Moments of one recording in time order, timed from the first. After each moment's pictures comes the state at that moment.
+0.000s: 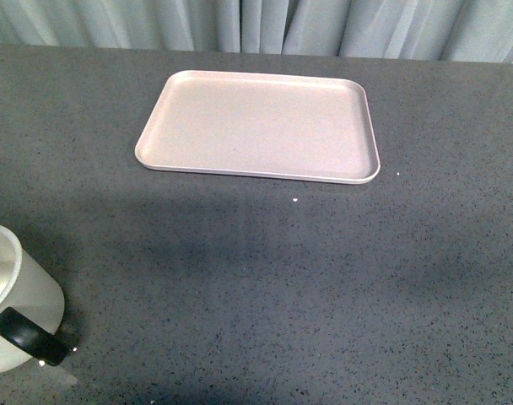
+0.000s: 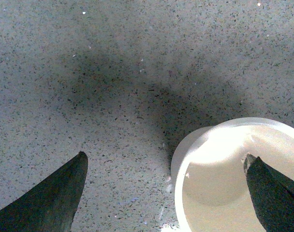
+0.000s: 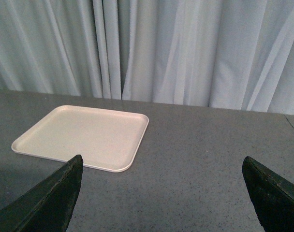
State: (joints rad) left arm -0.03 1.25 0.46 -0.13 -0.08 -0.09; right arm 0.00 0.00 0.02 0.00 0.00 -0.01
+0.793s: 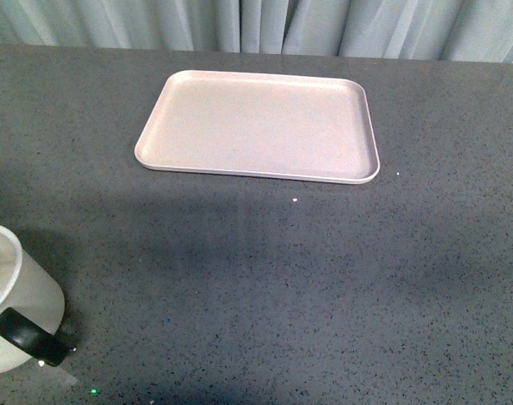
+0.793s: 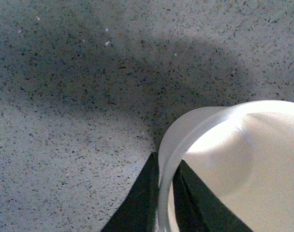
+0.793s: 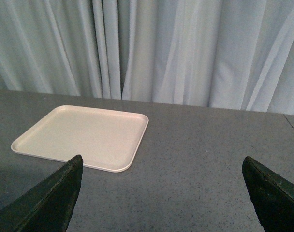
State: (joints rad) left arm -0.05 1.40 0.50 -0.14 -0.01 -0.06; right arm 0.00 0.00 0.02 0.00 0.00 -0.01
